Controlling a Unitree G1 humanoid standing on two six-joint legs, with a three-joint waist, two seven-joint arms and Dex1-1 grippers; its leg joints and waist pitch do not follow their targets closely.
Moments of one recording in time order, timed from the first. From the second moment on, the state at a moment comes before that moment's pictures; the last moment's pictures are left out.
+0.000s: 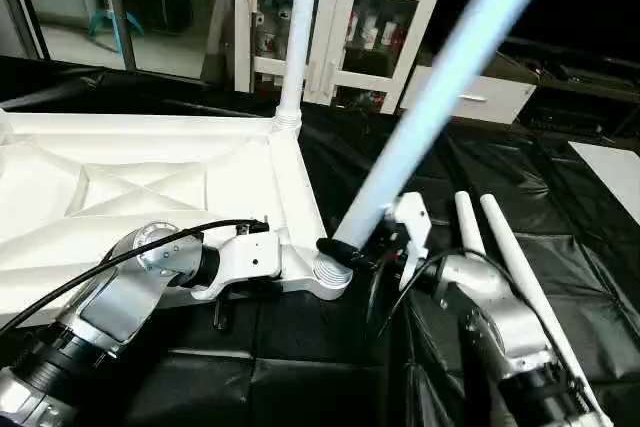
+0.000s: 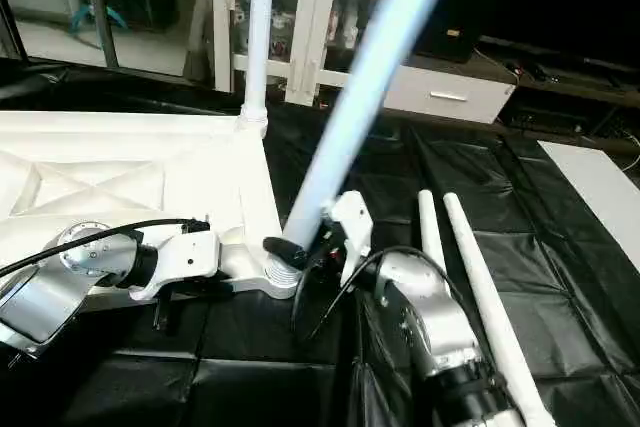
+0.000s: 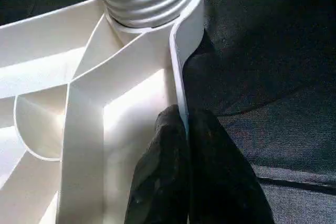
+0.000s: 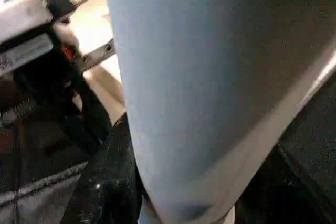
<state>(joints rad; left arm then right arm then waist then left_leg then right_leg) -0.39 0.66 -0.44 0.05 0.12 0.26 -1.14 -0.31 -0.22 0.24 0.24 0.26 0.18 0.86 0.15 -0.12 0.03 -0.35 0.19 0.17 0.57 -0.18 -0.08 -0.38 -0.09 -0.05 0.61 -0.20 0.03</state>
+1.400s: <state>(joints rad) -0.59 0.19 -0.38 0.34 0.22 0.65 -0.64 -0.70 0.12 0.03 0.78 0.18 0.16 -0.16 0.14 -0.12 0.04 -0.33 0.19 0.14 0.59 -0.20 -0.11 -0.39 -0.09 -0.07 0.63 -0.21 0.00</state>
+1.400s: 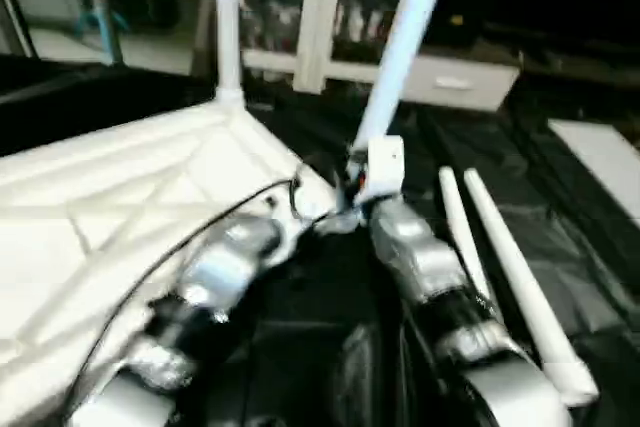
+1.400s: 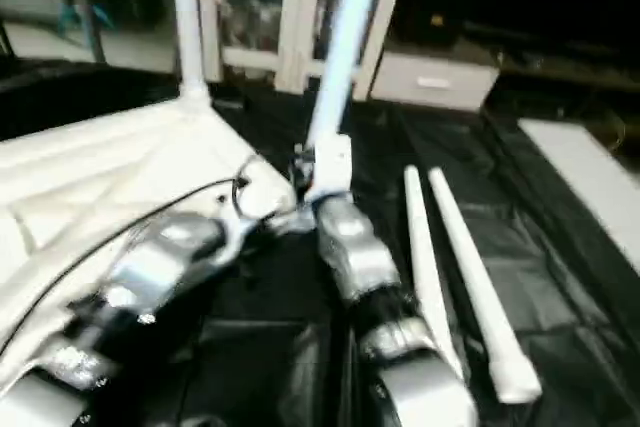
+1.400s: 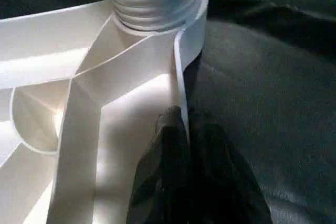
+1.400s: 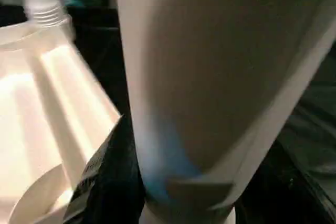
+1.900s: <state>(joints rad) -0.60 0.19 -0.39 0.35 0.23 0.65 -0.61 -0.75 0.12 0.03 0.92 0.19 0.00 -0.16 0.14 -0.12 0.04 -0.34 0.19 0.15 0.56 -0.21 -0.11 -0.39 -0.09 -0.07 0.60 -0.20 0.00</state>
